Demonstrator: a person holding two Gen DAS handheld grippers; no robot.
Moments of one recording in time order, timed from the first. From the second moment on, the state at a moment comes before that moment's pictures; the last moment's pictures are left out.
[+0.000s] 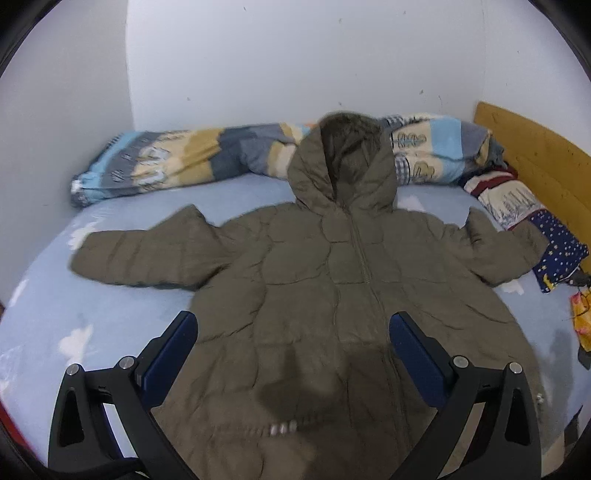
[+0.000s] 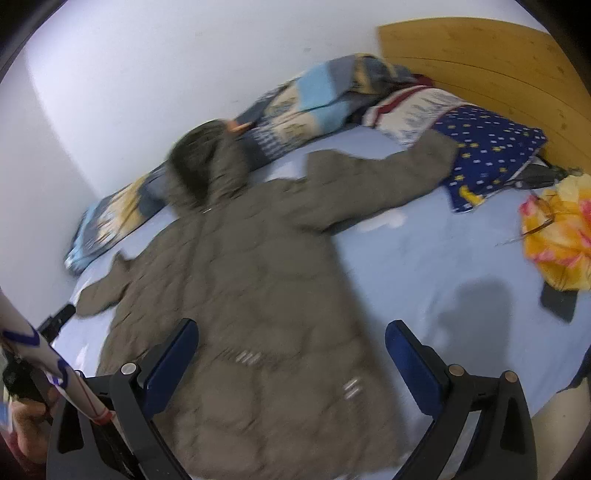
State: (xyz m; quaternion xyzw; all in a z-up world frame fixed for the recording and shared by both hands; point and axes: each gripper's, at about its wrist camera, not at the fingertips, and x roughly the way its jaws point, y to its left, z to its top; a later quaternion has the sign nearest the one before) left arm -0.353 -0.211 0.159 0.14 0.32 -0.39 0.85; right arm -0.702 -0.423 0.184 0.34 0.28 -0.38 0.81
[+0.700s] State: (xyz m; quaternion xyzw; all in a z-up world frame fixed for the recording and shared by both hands) left arm -0.299 -0.256 0.103 0.18 0.37 -0.37 0.83; right arm -0.749 -0.735 0.133 0.42 0.25 -0.50 0.72
